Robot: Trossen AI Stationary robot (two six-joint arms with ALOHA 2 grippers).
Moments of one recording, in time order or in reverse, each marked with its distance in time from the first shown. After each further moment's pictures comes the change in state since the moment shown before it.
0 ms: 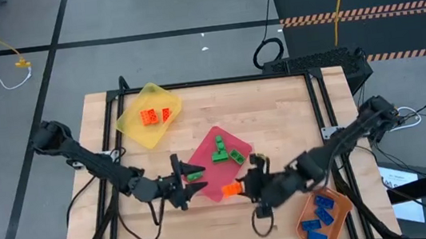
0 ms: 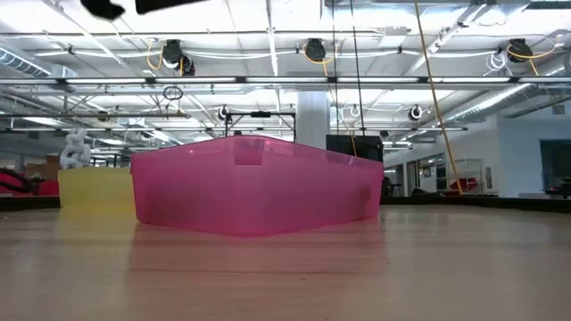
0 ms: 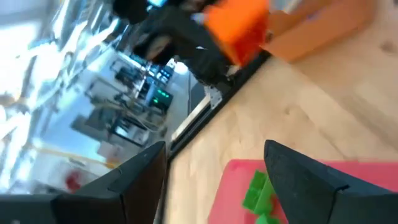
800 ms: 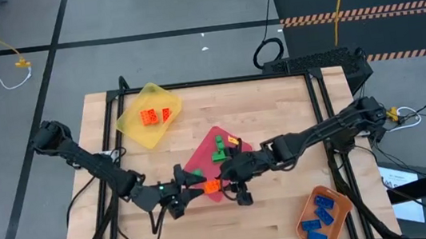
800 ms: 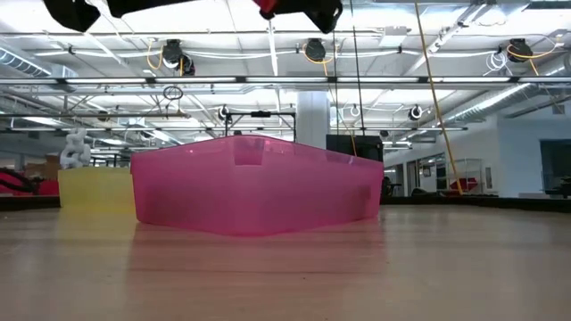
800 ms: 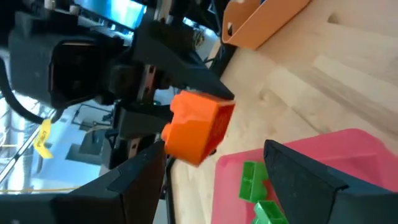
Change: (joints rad) left arm -0.045 0.002 0.072 -0.213 0.020 0.138; right arm -0.236 0.100 0.000 0.219 -0.426 -0.093
